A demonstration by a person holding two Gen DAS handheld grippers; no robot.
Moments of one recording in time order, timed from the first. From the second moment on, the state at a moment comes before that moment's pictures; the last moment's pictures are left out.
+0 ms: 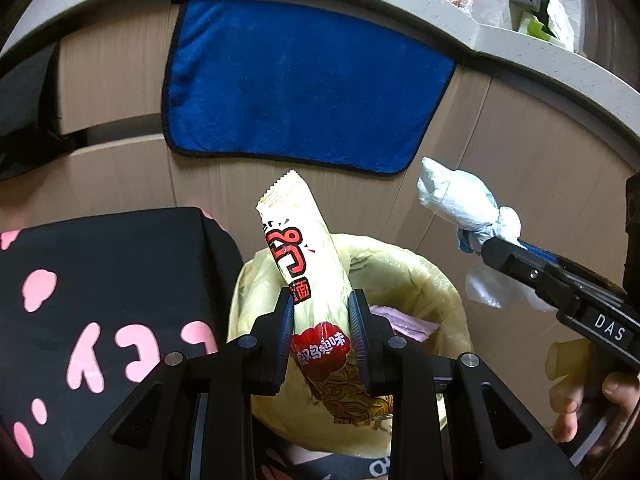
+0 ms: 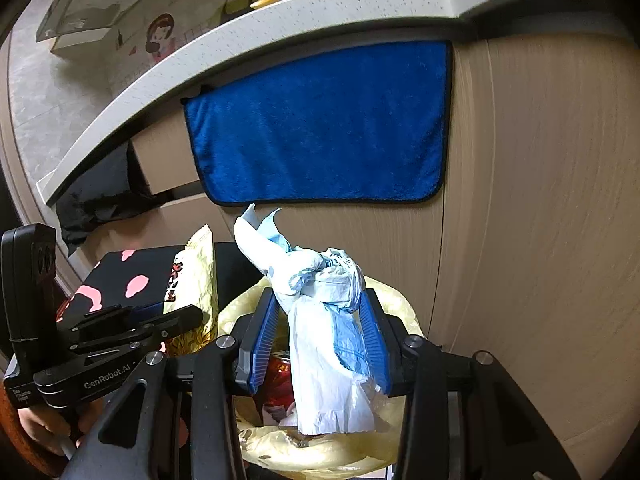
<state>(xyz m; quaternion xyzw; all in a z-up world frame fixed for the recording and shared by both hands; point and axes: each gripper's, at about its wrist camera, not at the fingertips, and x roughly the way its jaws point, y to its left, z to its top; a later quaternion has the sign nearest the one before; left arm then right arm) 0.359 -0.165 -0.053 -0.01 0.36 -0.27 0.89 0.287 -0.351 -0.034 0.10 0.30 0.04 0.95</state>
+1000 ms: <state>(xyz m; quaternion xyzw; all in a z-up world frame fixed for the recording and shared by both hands) 0.292 -0.062 -0.029 -0.05 0.36 -0.19 0.91 0.296 -0.326 -0.065 0.13 0.34 0.02 0.93</state>
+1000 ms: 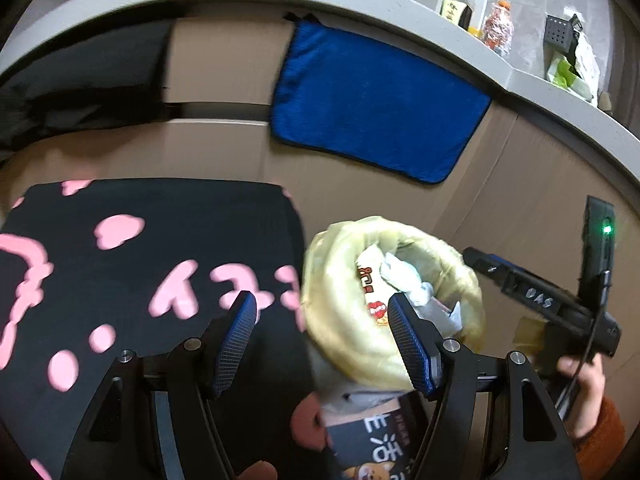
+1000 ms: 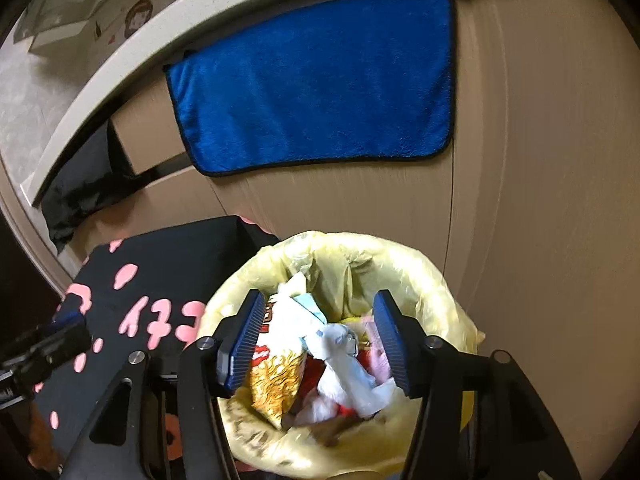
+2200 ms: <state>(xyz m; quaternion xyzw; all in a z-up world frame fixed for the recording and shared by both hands) 0.001 0.046 0.032 0.00 0.21 -0.02 0.98 0.015 -0.155 0.000 0.05 0.27 0.07 0.96</state>
